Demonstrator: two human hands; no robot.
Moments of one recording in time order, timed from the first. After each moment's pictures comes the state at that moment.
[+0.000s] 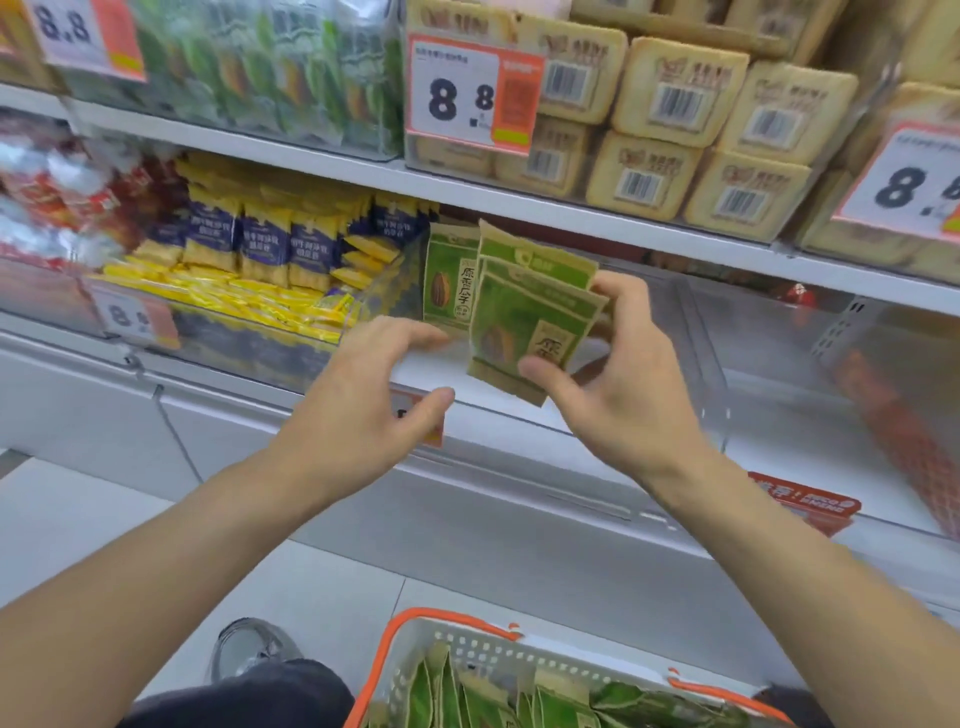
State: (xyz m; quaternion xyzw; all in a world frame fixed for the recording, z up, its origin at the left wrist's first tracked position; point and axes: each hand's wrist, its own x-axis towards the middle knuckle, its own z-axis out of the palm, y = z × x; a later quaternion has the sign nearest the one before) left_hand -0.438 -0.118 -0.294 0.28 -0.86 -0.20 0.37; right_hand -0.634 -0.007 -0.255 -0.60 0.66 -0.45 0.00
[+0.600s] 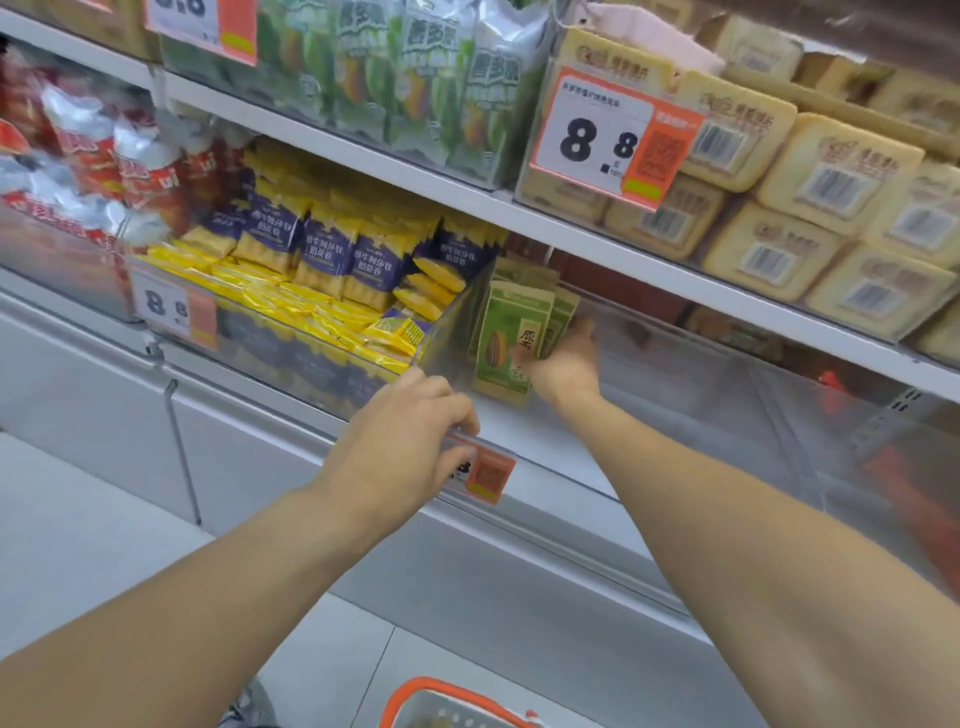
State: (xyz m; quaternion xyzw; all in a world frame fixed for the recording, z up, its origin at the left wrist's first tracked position) left_hand -0.433 -0.172 -0.337 0.29 -0.88 -0.14 0.34; right_hand -0.673 -0.222 -0.329 -0.42 0.82 -0.38 0.08
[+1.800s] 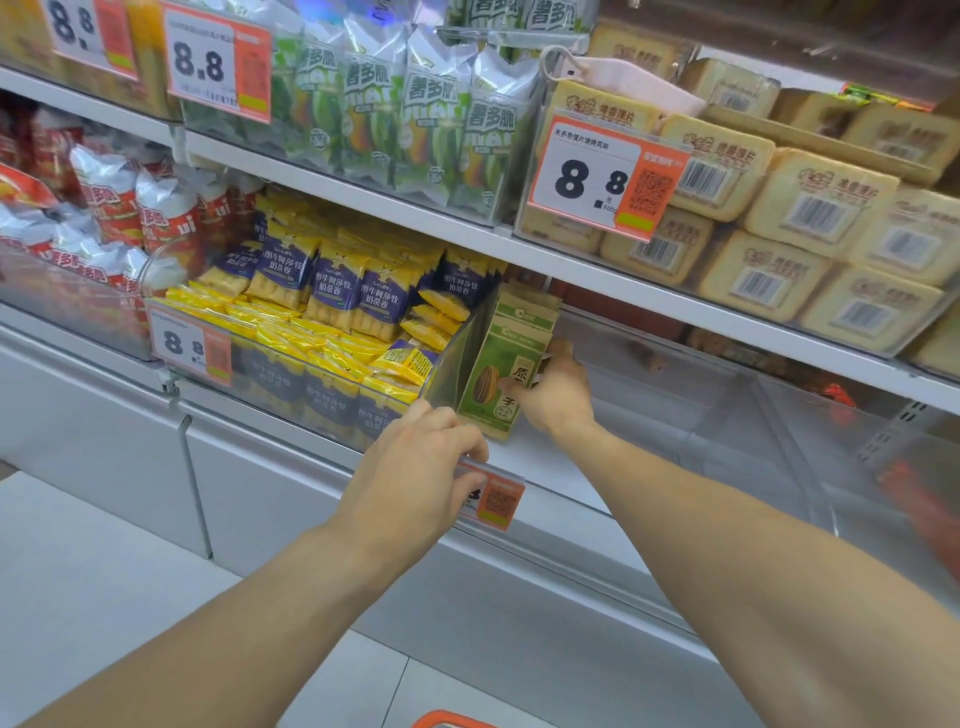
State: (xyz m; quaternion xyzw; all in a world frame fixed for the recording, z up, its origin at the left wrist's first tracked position) left_hand -0.432 -0.167 -0.333 0.30 -0.88 -0.14 0.35; right_hand -0.668 -0.226 -0.342 -0.48 0.80 -0.36 0.04
